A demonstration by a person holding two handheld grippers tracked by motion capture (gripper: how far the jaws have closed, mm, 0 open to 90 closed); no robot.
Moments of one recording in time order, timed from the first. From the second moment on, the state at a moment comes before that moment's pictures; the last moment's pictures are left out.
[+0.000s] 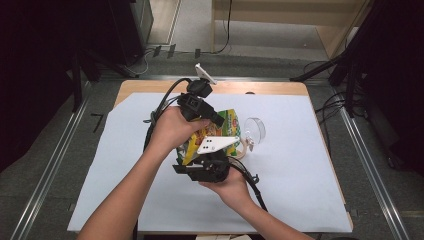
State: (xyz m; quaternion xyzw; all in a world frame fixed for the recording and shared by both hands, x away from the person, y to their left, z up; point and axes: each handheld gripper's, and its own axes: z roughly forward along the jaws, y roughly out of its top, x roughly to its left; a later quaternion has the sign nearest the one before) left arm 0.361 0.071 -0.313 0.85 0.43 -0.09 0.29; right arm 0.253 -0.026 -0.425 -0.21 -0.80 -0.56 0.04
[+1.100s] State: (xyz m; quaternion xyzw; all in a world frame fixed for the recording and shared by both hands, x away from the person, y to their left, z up) left arm 0.363 0.071 -0.314 0.85 0.43 -0.10 0.29; right arm 0.253 -0.027 -0.423 -0.21 -0.80 -0.56 0.04
